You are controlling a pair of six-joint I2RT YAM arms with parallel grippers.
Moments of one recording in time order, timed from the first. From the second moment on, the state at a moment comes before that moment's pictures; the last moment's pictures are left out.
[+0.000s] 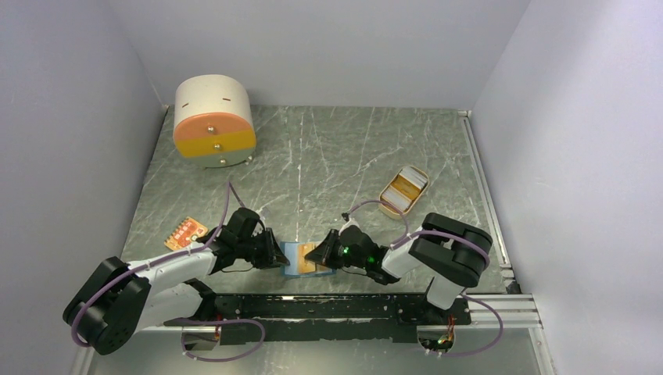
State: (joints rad) left arm -0.61 1.11 0.28 -0.06 0.36 -0.91; right arm 1.04 1.66 0.33 0.82 -0.03 1.26
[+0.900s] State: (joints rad) left arm -0.61 1.13 0.27 -0.03 0.38 -0.91; right arm 1.06 1.54 0.59 0.19 0.05 1.06
